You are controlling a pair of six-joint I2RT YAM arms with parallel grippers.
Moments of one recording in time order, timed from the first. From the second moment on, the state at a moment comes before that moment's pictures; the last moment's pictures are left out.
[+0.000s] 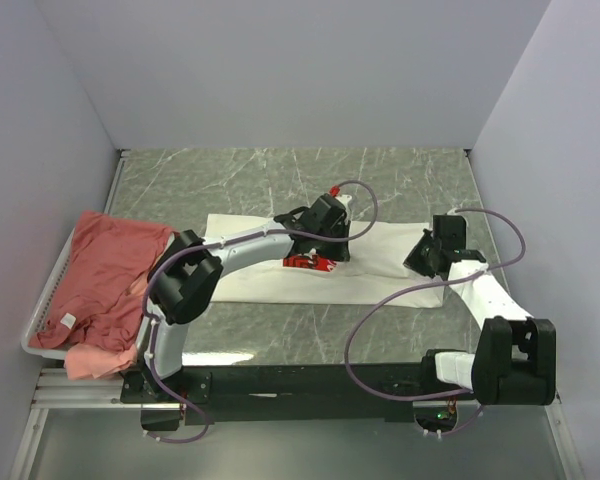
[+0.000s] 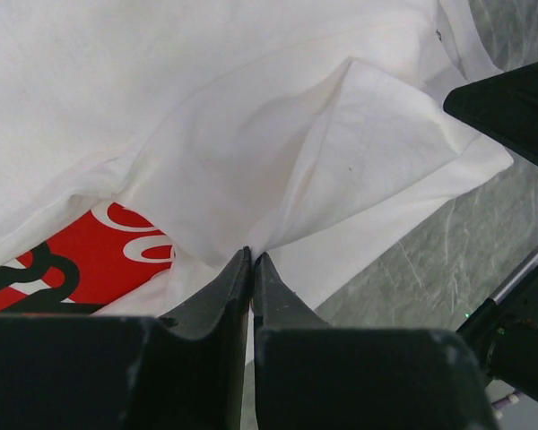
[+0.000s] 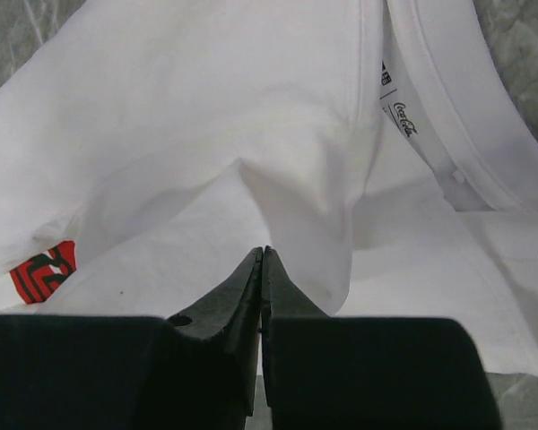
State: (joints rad) left arm -0.88 1.99 1.49 -0.27 0.11 -0.55; right arm -0.03 1.24 0.67 -0.36 -0.07 0.60
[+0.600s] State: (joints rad) left arm -0.80 2.08 1.68 -0.39 0.40 -0.52; right arm -0.02 1.18 0.62 -0.38 -0.02 0.62
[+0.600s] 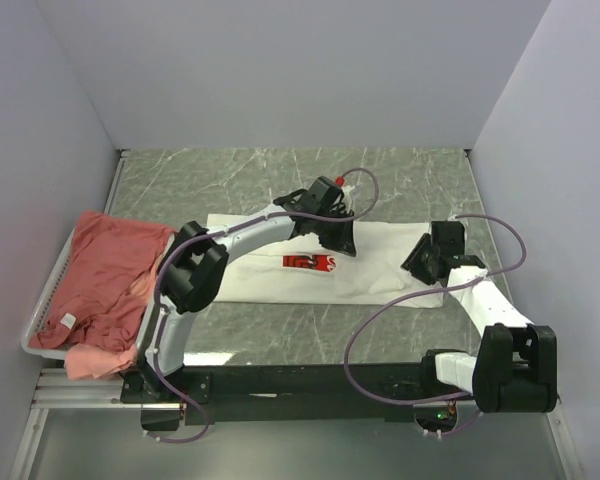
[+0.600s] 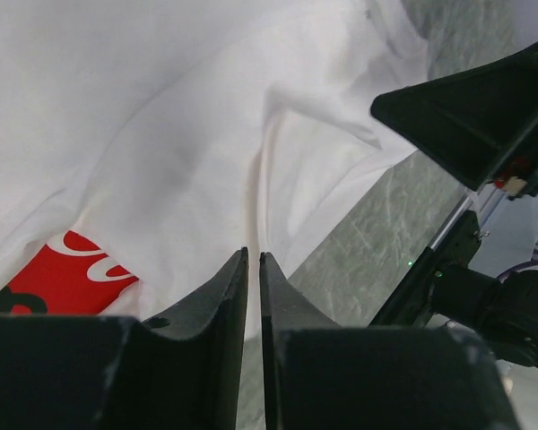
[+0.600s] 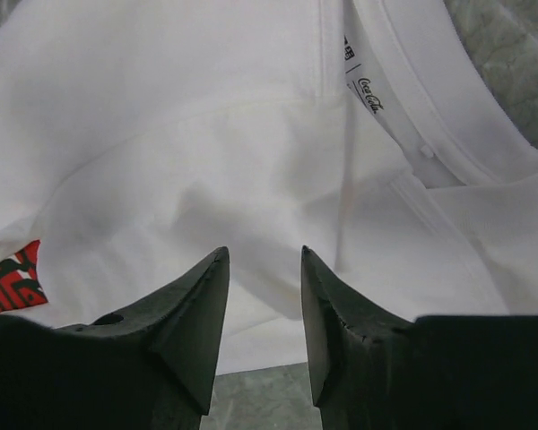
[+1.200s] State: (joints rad) left arm -0.80 1.97 1.40 -0.39 0.30 -0.57; right arm 0.03 1.16 0.62 -0.36 0.01 0.60
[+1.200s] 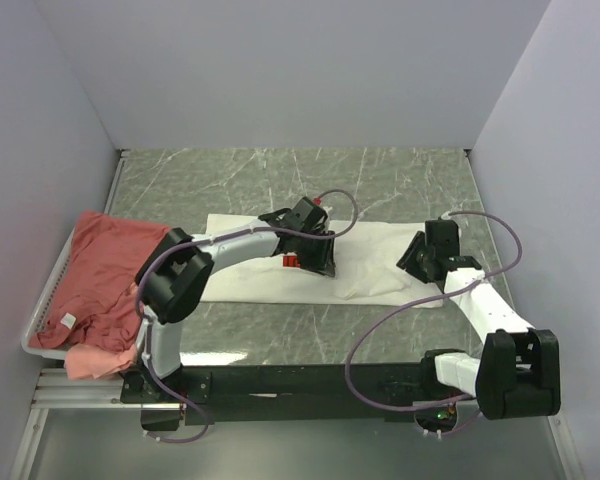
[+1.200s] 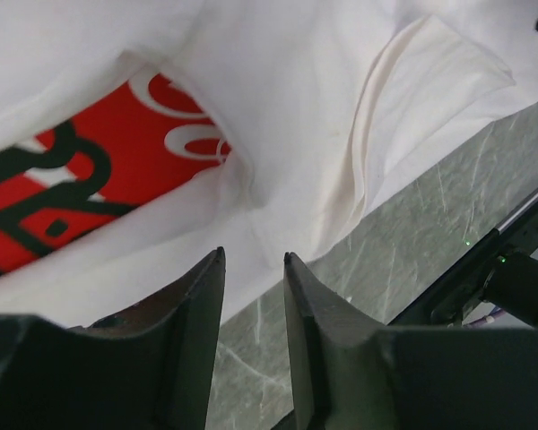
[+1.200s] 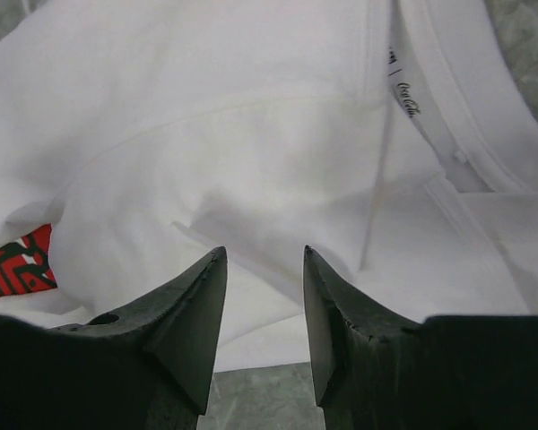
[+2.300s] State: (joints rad) left arm -0.88 2.01 1.33 -0.30 0.26 -0.66; right arm 0.23 1.37 0.71 -0.28 0.03 0.54
